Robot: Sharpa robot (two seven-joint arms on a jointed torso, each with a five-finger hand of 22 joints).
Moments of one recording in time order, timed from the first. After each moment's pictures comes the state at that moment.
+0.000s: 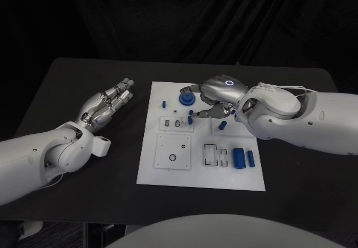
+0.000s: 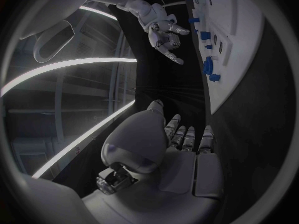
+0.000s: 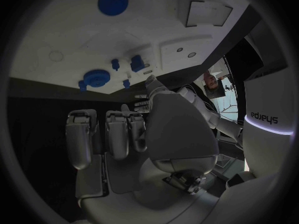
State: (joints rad) left arm 1.20 -0.96 -0.21 1.48 -0.23 -0.12 0.68; left_hand 1.41 0.29 -0.19 0.30 0.42 0.31 0.07 0.03 0.04 0.02 0.04 0.00 0.00 0.00 0.03 0.00 0.00 0.17 0.01 0.18 0.00 0.00; right arm 1.41 -0.89 -0.25 1.72 -1.68 -0.45 -0.09; right_hand 1.37 -0.13 0.14 0.28 0.07 0.50 0.08 0.05 0.18 1.47 -0.01 1.57 1.31 1.47 -0.07 1.57 1.31 0.02 1.47 0.04 1.57 1.31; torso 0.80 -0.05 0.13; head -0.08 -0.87
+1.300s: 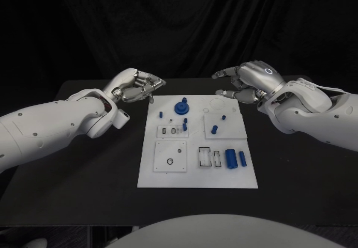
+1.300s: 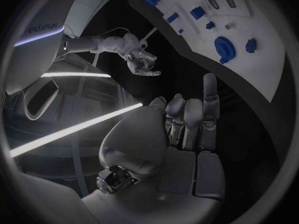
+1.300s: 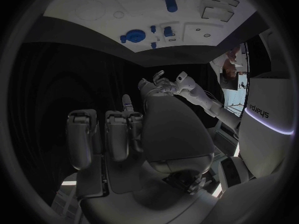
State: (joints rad) left arm 1.33 -0.71 -0.21 1.29 -0.72 -0.27 0.53; left_hand 1.46 0.20 -0.02 0.29 0.31 0.83 0.18 0.12 0.10 1.26 0.11 1.32 1.25 1.28 0.07 1.45 1.22 0.17 0.92 0.16 0.94 0.57; right arm 1.39 -1.01 -0.25 1.62 -1.59 -0.69 0.06; right_hand 1.39 -0.04 0.16 0.23 0.20 0.75 0.09 0.10 0.19 1.47 -0.01 1.57 1.31 1.47 -0.08 1.57 1.31 0.02 1.46 0.04 1.57 1.31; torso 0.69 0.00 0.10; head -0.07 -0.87
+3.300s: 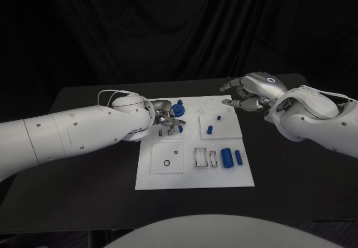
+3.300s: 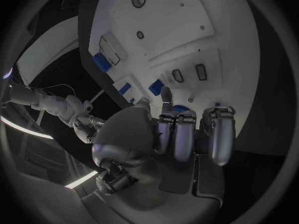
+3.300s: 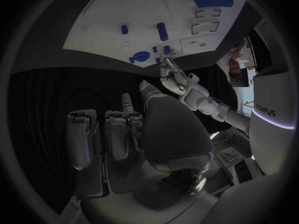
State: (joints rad) left arm 1.33 -0.57 -0.21 1.41 -1.19 -0.02 -0.42; left_hand 1.13 0.16 -0.11 0.29 0.15 0.91 0.05 0.55 0.97 1.47 -0.01 1.57 1.31 1.47 -0.06 1.57 1.31 0.06 1.44 0.06 1.50 1.31; right arm 1.37 -1.00 -0.25 1.63 -1.58 -0.55 -0.04; right_hand 1.37 -0.03 0.15 0.24 0.21 0.78 0.10 0.11 0.18 1.46 0.00 1.57 1.31 1.47 -0.07 1.57 1.31 0.02 1.47 0.04 1.57 1.31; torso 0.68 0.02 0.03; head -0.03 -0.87
